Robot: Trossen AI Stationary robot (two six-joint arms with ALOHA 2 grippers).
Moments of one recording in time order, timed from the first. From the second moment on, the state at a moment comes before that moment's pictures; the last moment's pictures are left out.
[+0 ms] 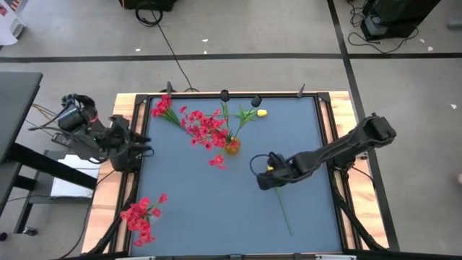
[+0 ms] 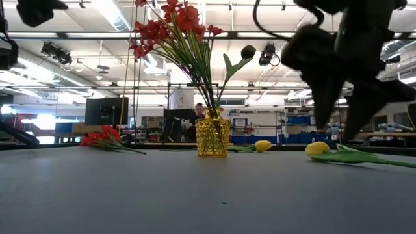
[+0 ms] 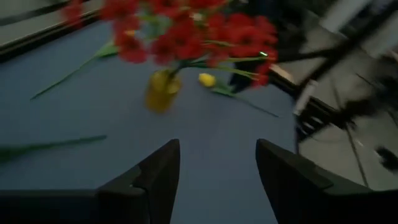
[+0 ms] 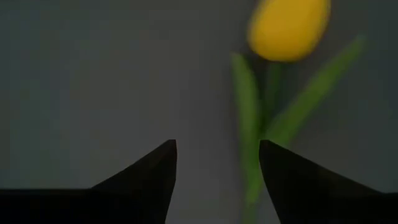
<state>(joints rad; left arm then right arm) -0.91 0.48 1.01 -1.24 -0.86 -1.15 0.32 1.55 0.90 -0.63 0.10 1.61</state>
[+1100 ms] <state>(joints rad) -0.78 0.56 1.01 -0.96 -0.74 -0.93 0.39 1.45 0.90 0.16 0.12 0.99</state>
